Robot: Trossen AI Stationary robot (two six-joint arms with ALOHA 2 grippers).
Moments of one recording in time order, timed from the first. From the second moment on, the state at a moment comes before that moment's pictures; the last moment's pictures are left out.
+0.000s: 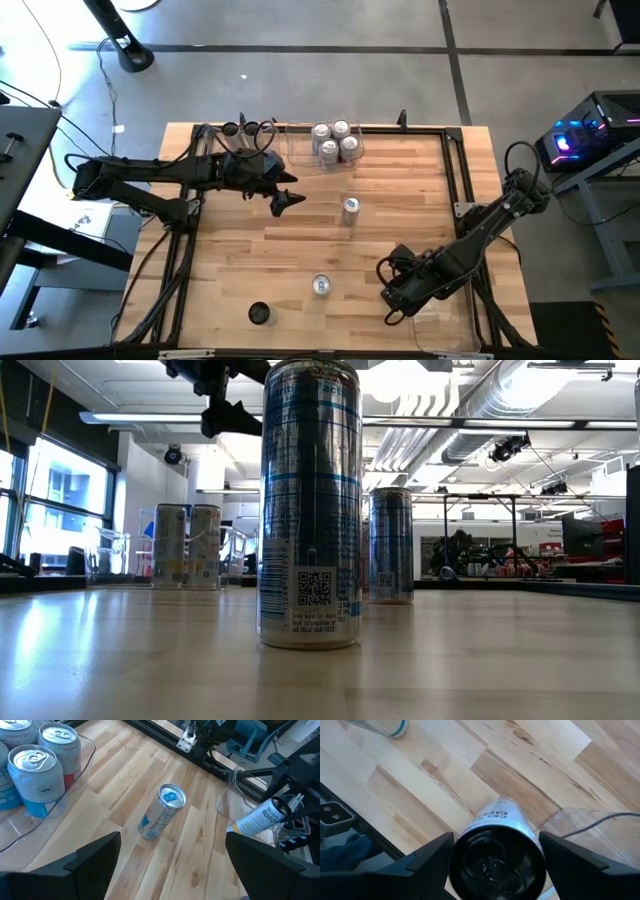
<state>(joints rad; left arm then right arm) 0.09 1.20 0.97 -0.31 -0.04 -0.45 0.71 1.63 1.36 -1.13 0.14 1.56</state>
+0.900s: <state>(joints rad) 0.10 1.20 0.97 -0.30 -0.01 -0.44 0.68 1.64 1.36 -1.18 -0.05 1.45</state>
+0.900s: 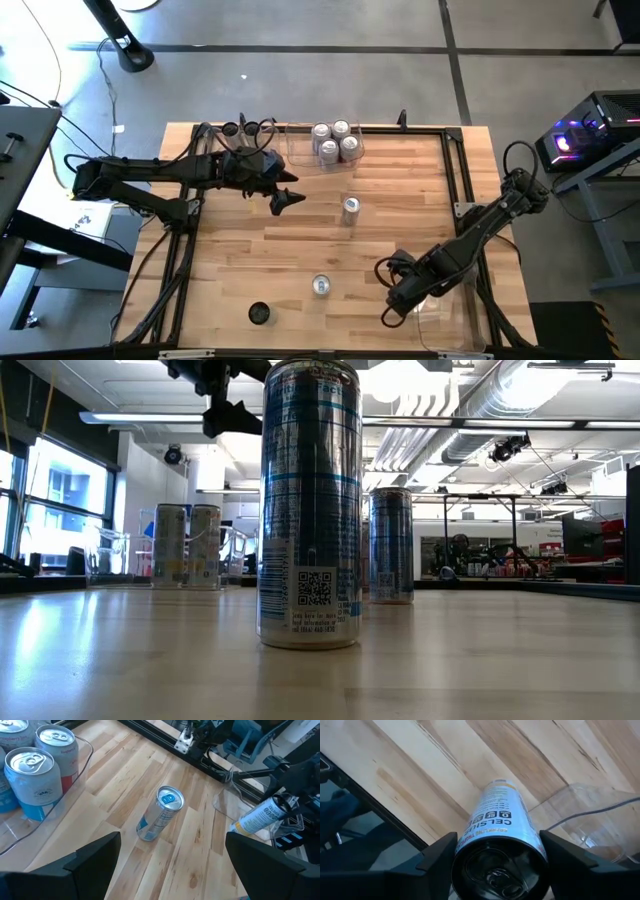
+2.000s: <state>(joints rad) 0.18 1.07 1.35 -0.73 0.16 -0.13 0.32 1.64 2.00 -1.19 0.41 0.60</state>
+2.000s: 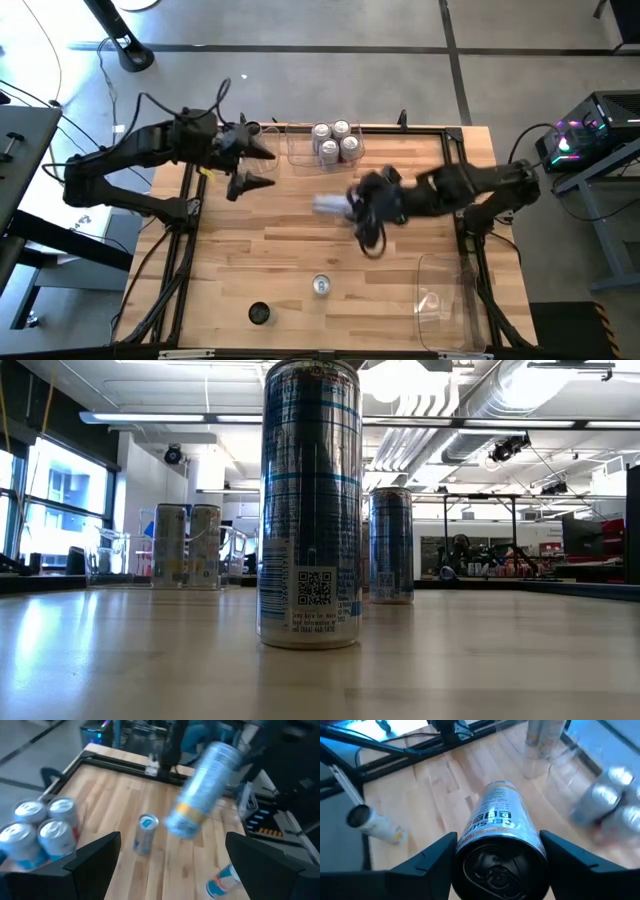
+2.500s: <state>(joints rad) 0.08 1.28 1.35 -0.60 0.20 -0.07 0.12 1.74 1.99 -1.04 0.19 0.22</state>
